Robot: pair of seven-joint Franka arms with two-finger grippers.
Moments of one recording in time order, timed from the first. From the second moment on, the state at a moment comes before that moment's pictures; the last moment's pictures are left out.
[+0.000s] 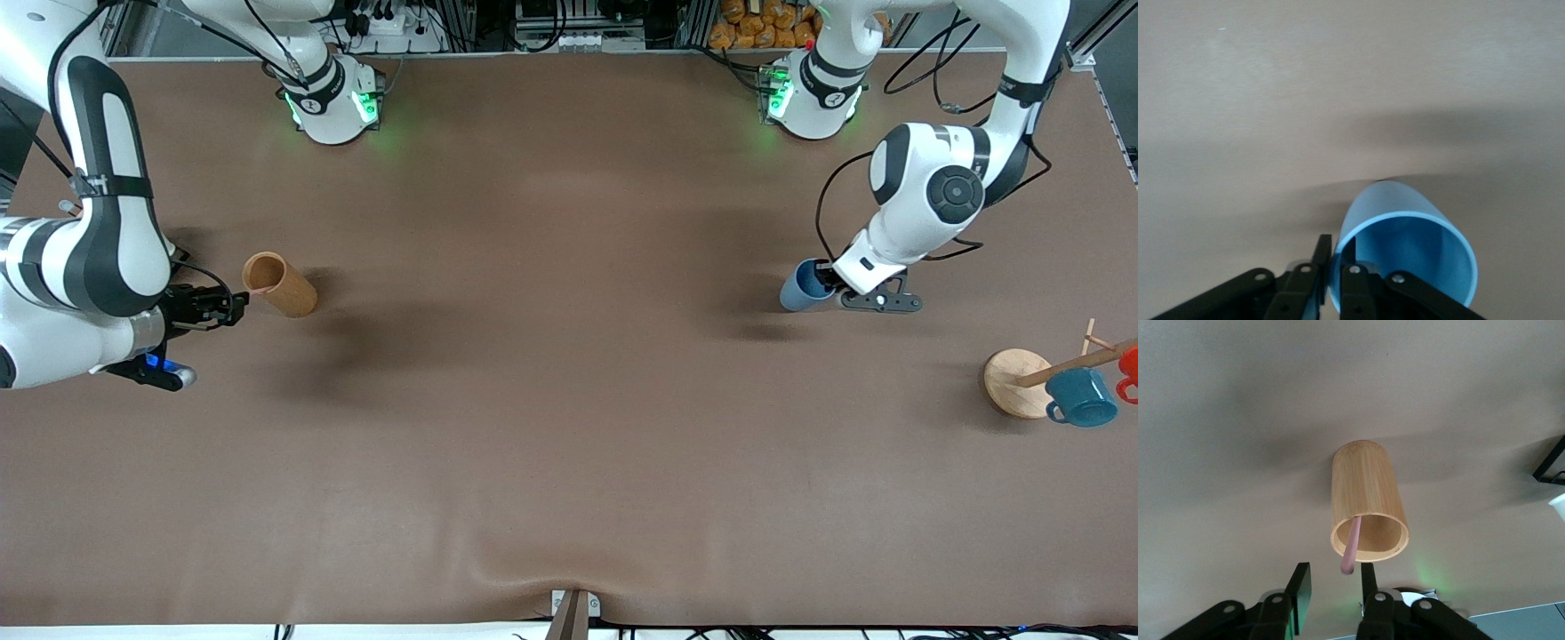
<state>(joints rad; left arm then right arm) -0.02 0.07 -0.14 -2.46 -0.03 2.48 -0.04 -0.02 0.44 -0.07 -1.59 0.10 1.45 0.18</state>
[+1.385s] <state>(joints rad) -0.39 0.38 -0.46 -2.04 -0.03 2.48 -0.94 -0.03 0.46 -0.10 -1.58 0.10 1.46 0.16</state>
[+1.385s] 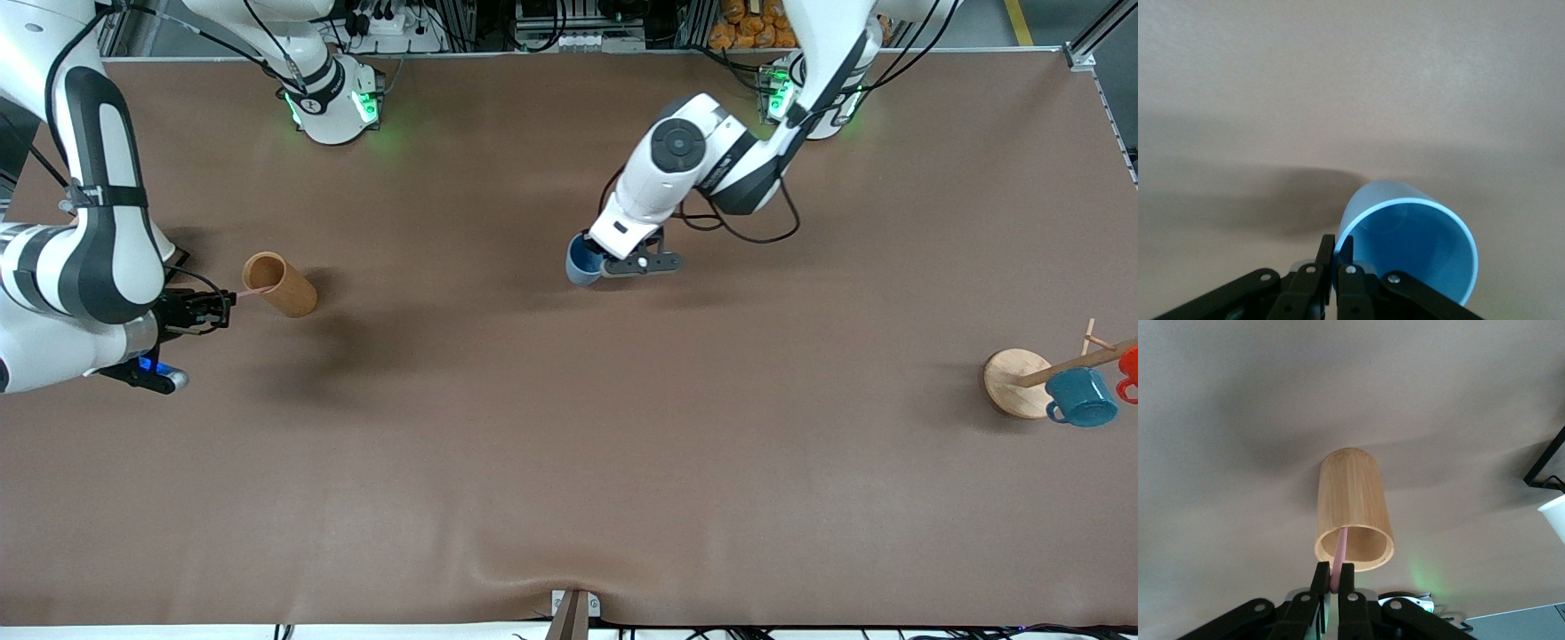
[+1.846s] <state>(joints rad) -0.44 0.47 -0.45 -1.96 0.08 2.48 -1.08 -0.02 0.46 -0.10 -1.56 0.10 1.41 0.16</state>
